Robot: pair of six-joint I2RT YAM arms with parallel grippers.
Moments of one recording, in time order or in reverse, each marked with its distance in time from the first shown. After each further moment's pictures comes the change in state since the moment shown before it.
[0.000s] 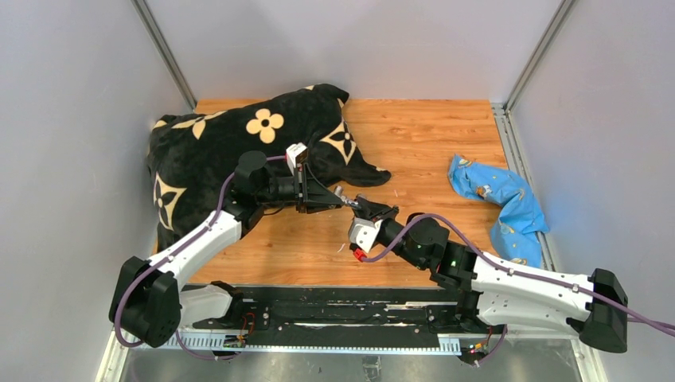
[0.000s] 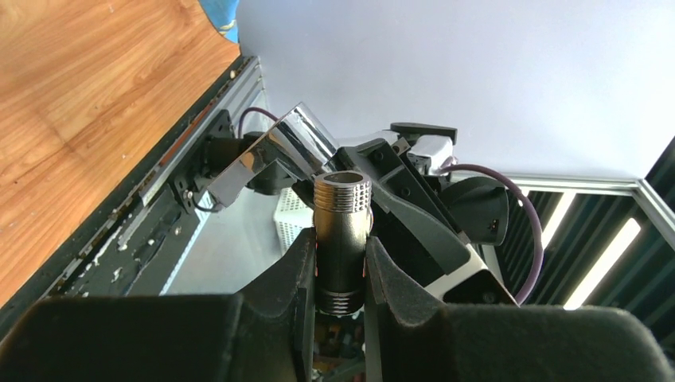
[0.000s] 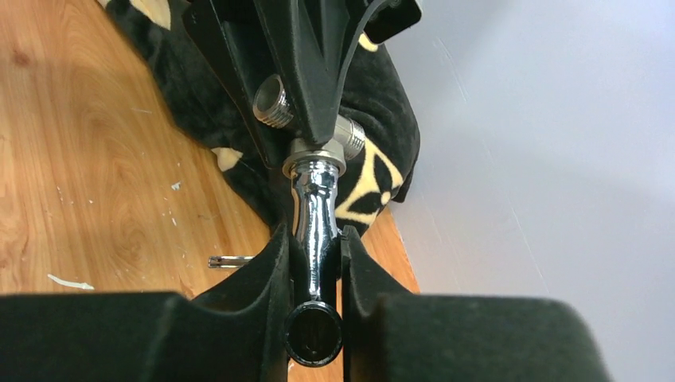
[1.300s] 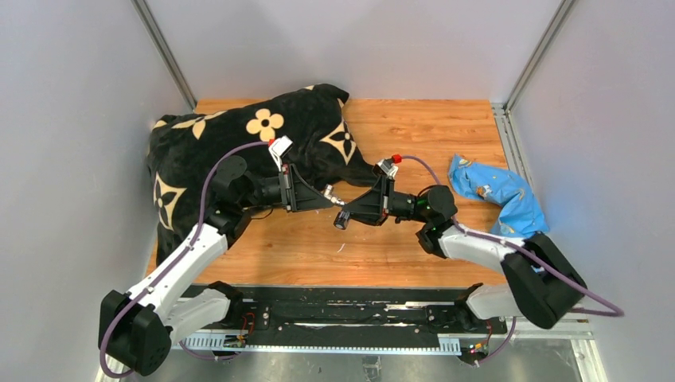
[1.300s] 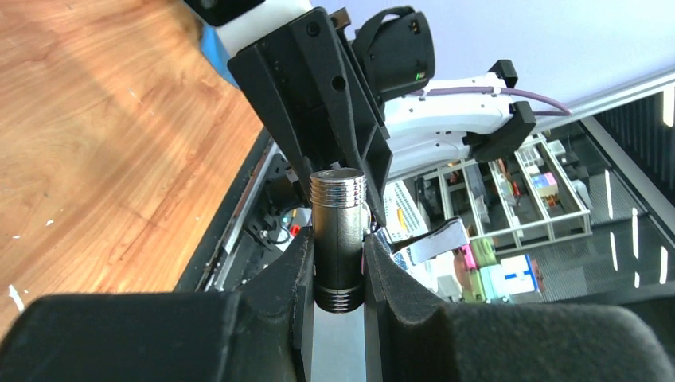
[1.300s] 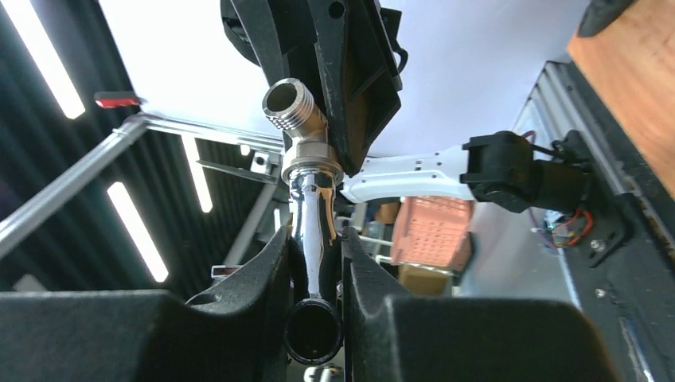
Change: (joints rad) left arm 0.022 -0.180 0.004 -0.021 0.014 0.348; right arm -0.525 0.381 -0.074 0.824 -1.048 2.567
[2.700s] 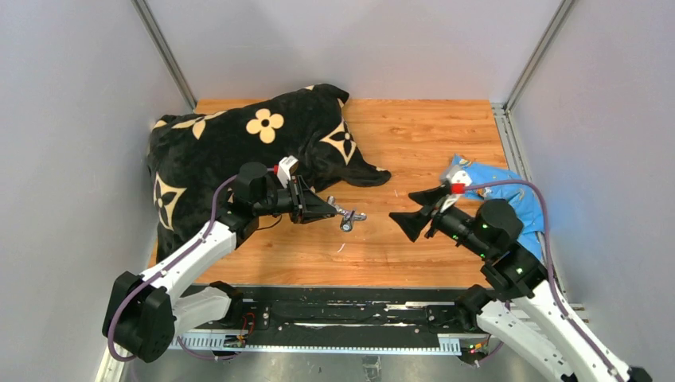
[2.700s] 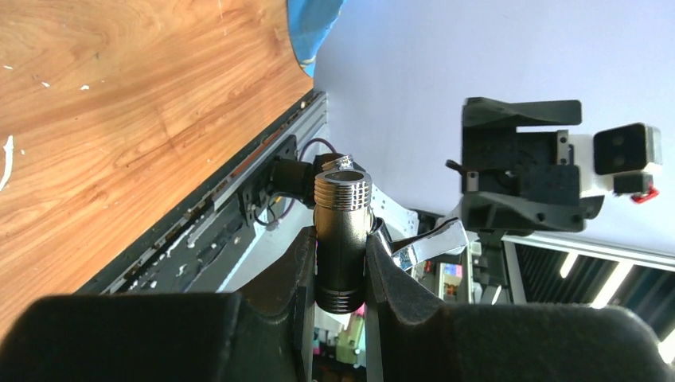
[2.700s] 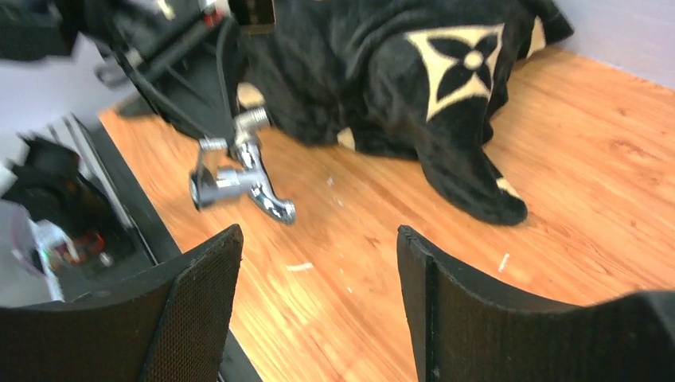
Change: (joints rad) left arm -0.017 0.083 -0.081 -0.193 -0.182 -0.200; right arm -0.063 -0.776 0.193 -1.323 0.534 -1.508
